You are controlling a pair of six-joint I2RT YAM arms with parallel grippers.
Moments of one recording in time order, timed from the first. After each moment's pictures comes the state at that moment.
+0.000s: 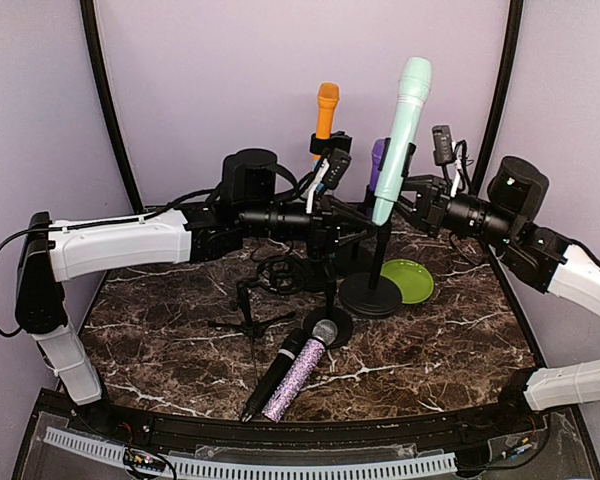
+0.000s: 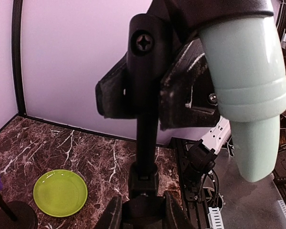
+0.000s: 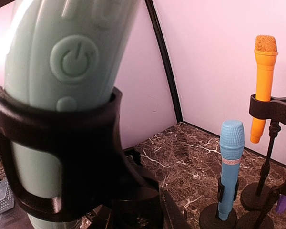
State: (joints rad) left arm -0.95 1.75 1.47 0.15 0.58 -0.14; right arm 0.67 1.02 0.93 0.16 -0.48 0.28
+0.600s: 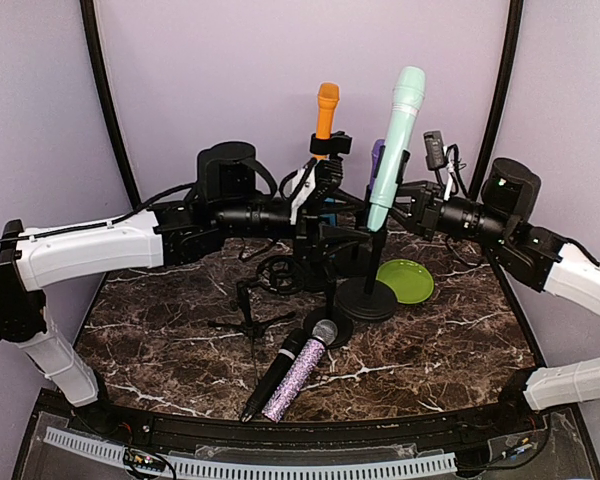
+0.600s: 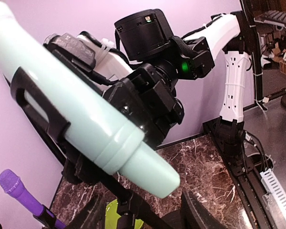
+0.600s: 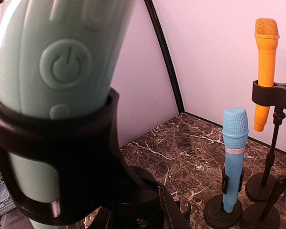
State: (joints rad) left arm -0.99 1.62 1.41 0.14 0.53 0.38; right arm 0.67 1.04 0.93 0.14 -0.48 0.31
